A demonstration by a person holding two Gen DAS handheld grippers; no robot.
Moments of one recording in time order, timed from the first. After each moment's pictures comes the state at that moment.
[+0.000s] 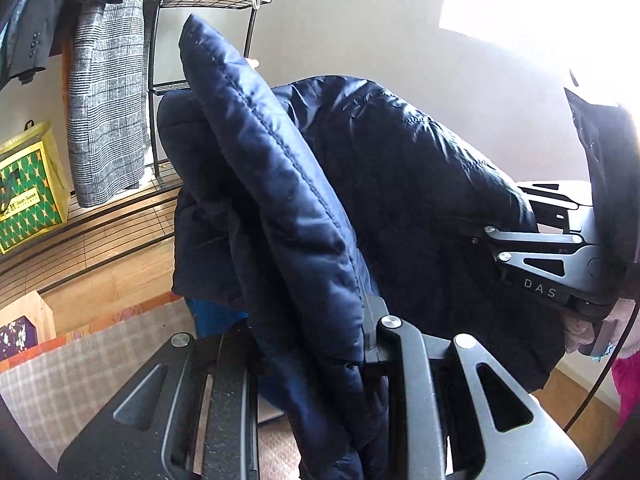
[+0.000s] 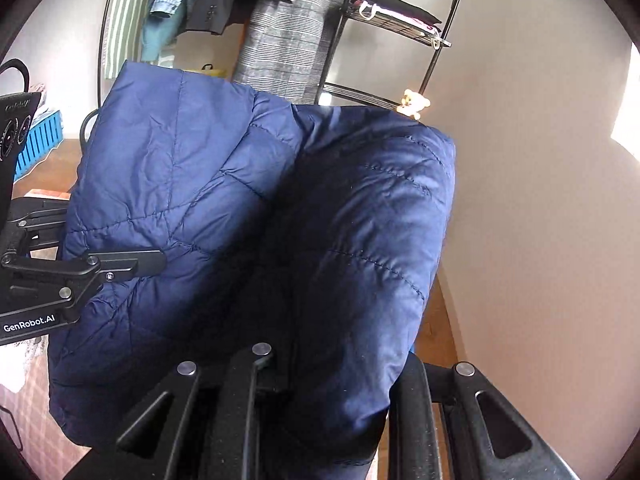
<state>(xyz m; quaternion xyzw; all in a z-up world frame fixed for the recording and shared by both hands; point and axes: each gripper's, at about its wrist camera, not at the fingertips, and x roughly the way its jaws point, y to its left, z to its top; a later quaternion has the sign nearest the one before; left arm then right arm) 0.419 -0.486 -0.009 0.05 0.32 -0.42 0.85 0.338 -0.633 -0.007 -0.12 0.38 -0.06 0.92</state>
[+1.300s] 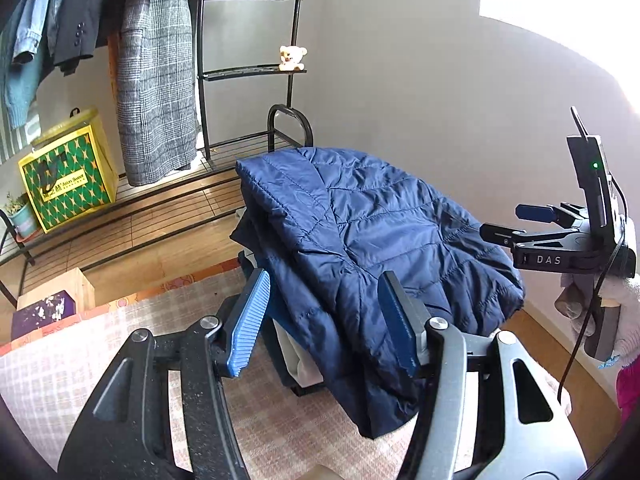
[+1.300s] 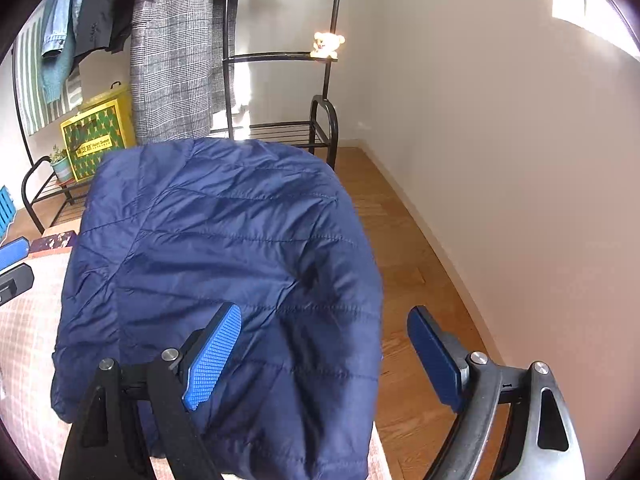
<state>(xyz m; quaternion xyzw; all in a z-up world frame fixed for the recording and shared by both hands) 0.387 -0.444 -0.015 0.08 0.33 -0.34 0.88 0.335 -0.706 -0.051 0.02 0.40 -0.15 0.90</state>
